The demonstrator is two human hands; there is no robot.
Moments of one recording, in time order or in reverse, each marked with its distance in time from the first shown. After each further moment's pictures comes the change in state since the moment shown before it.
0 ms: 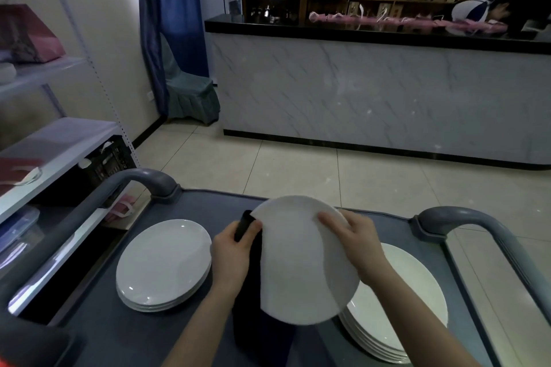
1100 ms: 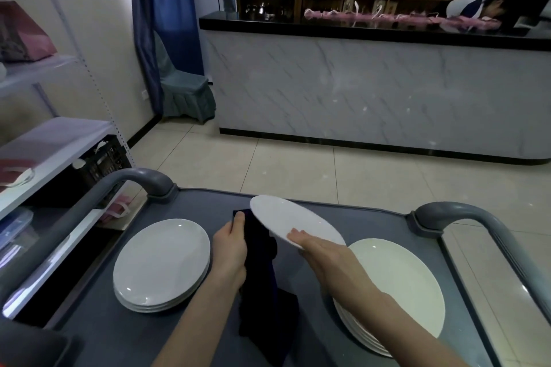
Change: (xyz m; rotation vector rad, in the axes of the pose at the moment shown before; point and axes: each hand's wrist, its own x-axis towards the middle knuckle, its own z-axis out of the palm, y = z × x) left_hand 0.008 0.022 0.010 -0.338 0.028 -0.418; right_hand -0.037 0.011 0.022 -0.644 -0.255 -0.546
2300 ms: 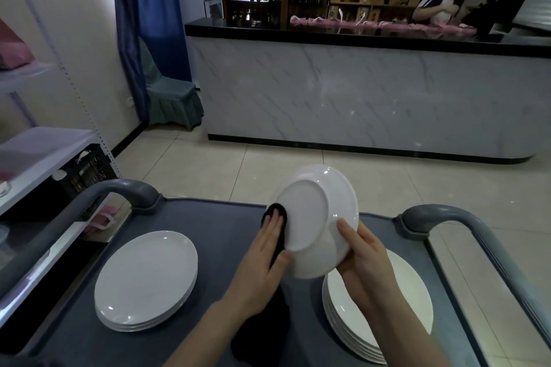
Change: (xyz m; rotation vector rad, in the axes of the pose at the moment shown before) left_hand -0.008 -0.038 0.012 0.815 -0.642 0.796; right_hand 0.001 0.003 -0.039 1.482 0.512 0.674
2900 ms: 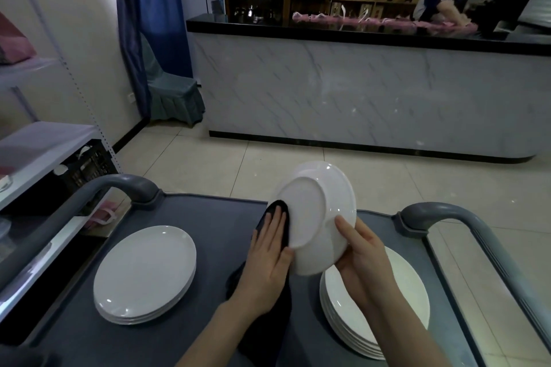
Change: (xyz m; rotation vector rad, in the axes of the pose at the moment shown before) left_hand 0.001 0.004 0.021 0.072 0.052 -0.034; right_hand -0.002 -0.003 -0.001 0.007 0.003 0.011
